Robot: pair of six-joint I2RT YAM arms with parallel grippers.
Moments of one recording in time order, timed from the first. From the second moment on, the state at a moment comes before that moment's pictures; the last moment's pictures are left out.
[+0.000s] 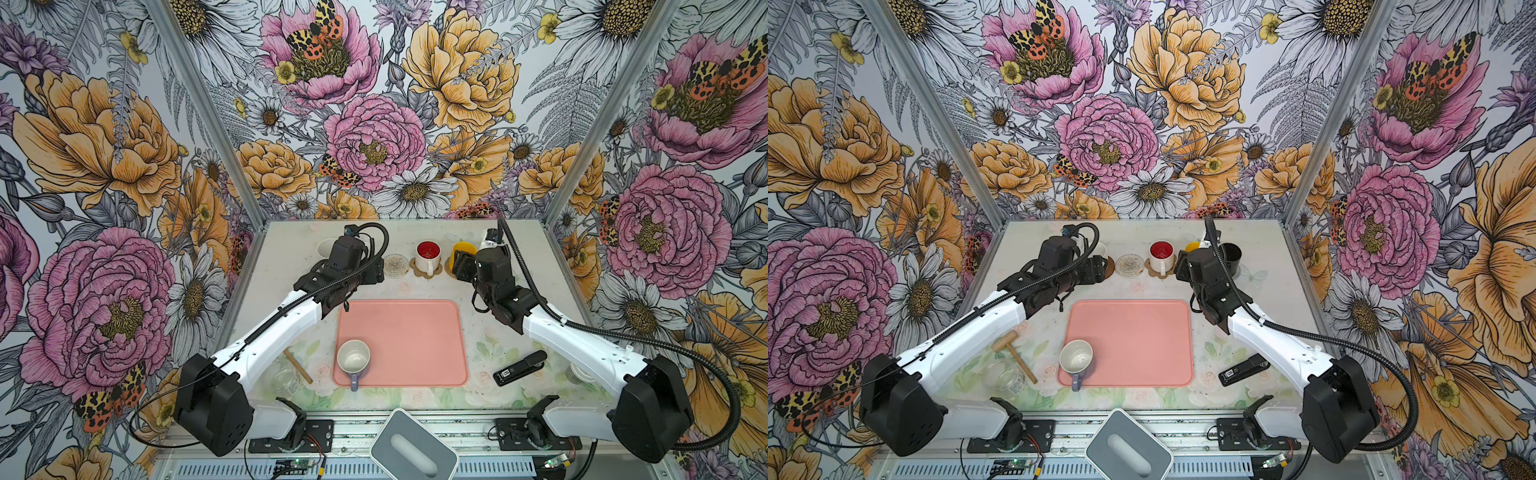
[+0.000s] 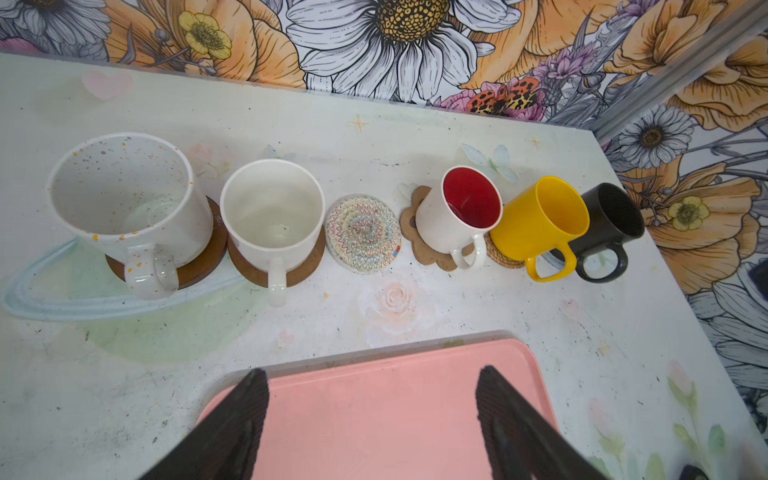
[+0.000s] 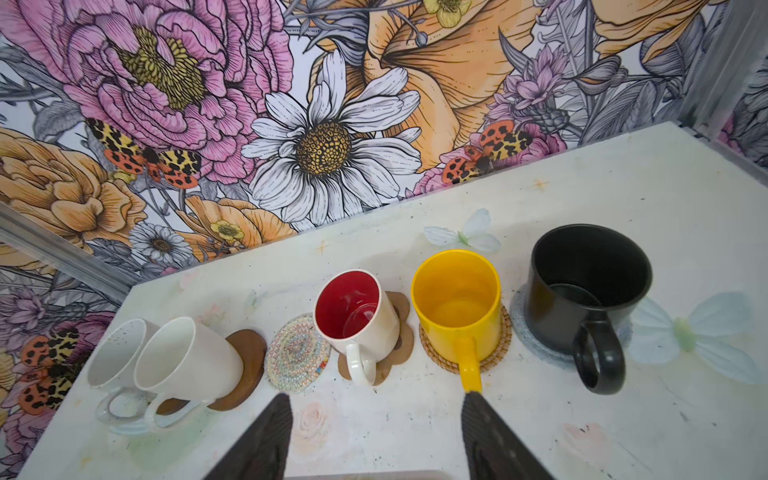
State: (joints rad) left arm -0.55 1.33 1.13 -0.42 -0.14 -0.44; right arm 0.52 1.29 0.90 -0.01 0.35 0.53
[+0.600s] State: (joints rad) left arm -0.71 1.06 1.01 -0.77 -0.12 -0.53; right arm 0.51 1.31 0.80 0.33 0.26 0.49
